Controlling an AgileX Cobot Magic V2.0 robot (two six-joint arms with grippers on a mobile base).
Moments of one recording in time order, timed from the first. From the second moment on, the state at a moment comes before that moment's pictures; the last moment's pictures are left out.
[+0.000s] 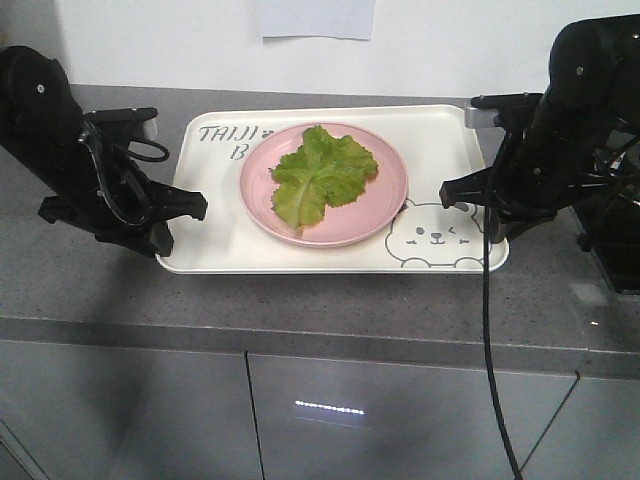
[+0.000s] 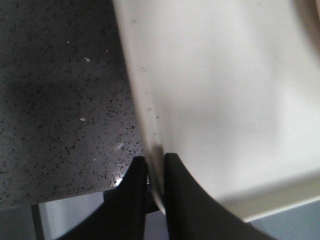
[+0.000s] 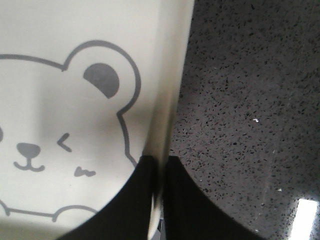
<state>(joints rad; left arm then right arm) -0.26 1.75 -1.53 -0.18 1.12 -0.07 0.20 1.82 -1.66 -0.02 1.25 0.11</state>
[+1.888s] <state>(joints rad) -0.26 1.75 -1.53 -0.18 1.12 -0.07 0.20 1.82 -1.66 -0.02 1.25 0.11</state>
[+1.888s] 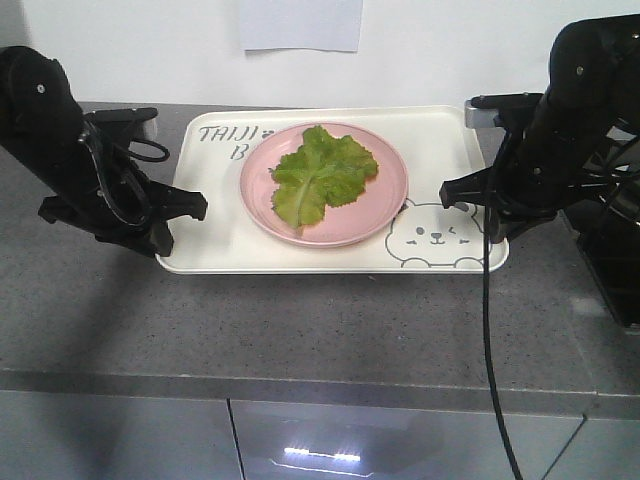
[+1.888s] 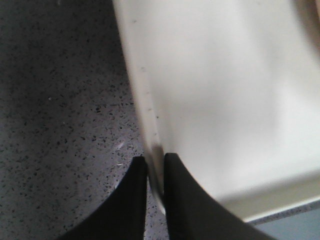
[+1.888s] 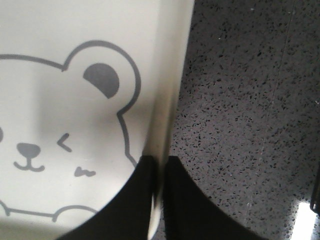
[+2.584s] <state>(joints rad) -0.26 1.75 -1.53 -0.18 1.12 -0.07 0.20 1.82 -1.66 -0.02 1.25 0.11</state>
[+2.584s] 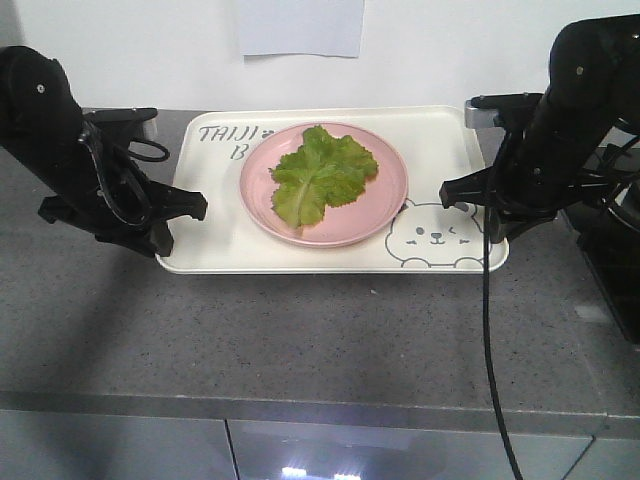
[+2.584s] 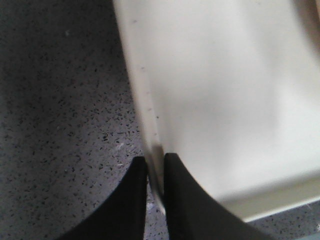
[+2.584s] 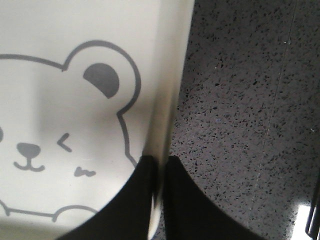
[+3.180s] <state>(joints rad) -0.26 1.75 -1.53 -0.18 1.12 -0.07 0.20 1.82 -1.66 -0.02 1.25 0.11</state>
